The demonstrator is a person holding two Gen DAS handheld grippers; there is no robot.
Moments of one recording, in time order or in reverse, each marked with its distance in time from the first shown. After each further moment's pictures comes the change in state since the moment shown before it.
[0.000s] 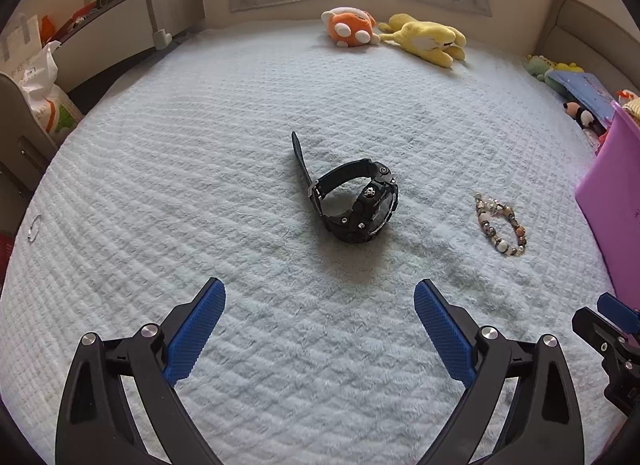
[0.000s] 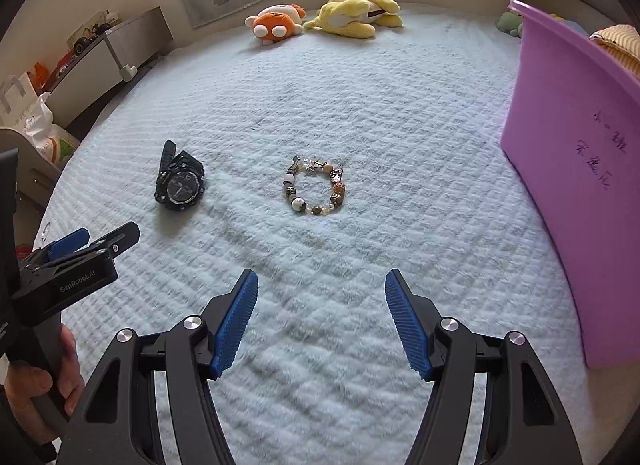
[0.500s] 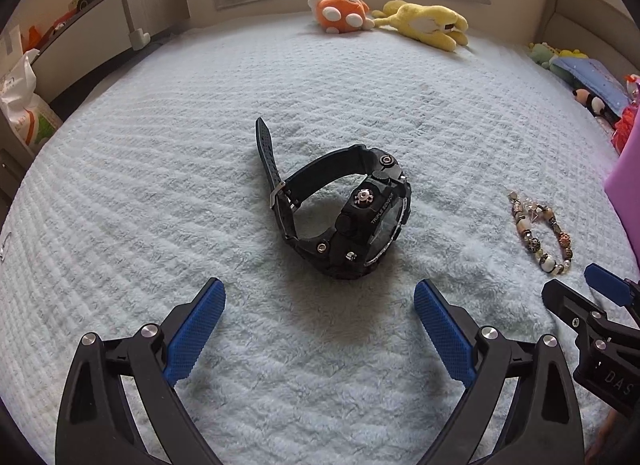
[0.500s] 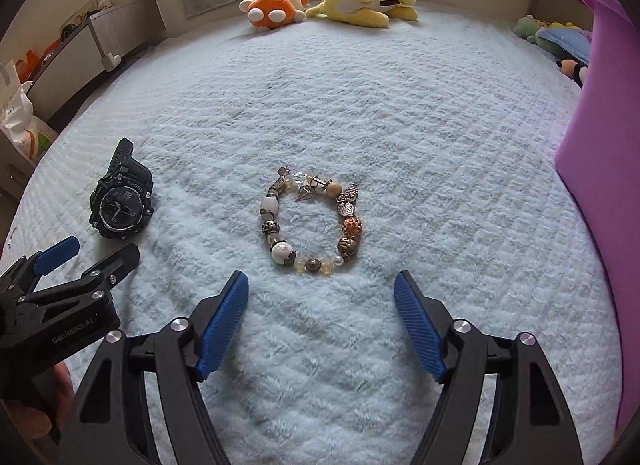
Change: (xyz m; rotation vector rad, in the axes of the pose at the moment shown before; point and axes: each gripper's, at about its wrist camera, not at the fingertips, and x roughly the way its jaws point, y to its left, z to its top) left arm 0.068 -0.016 0.008 0.033 -0.005 0.010; right arm 0.087 0.007 0.033 -0.054 -0.015 -0.037
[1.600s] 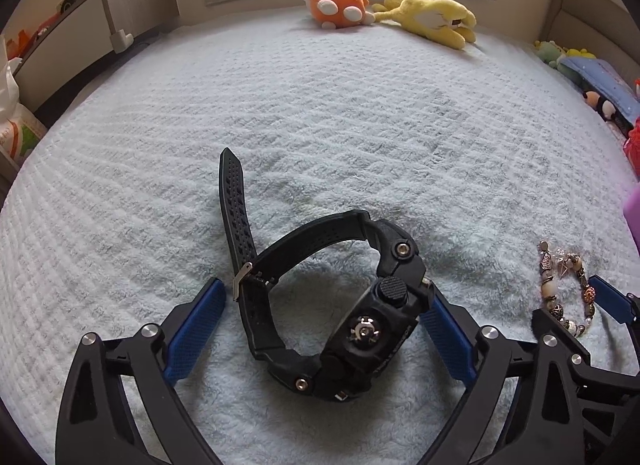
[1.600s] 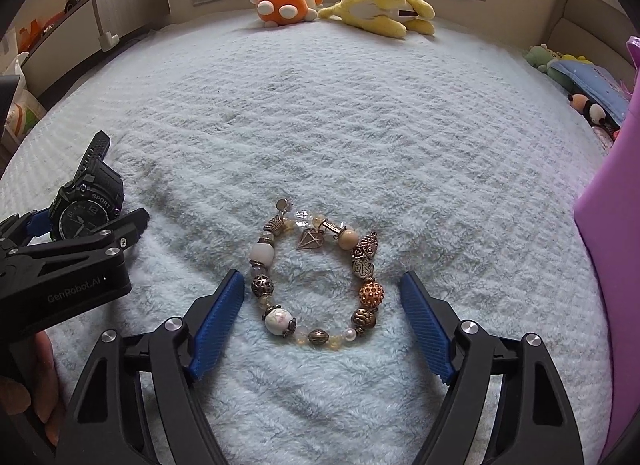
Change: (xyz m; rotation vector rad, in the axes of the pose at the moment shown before) left arm 0.033 -0.009 0.043 0.012 0.009 -0.014; right arm 0.032 0.013 0.024 -0.089 -0.016 -0.062
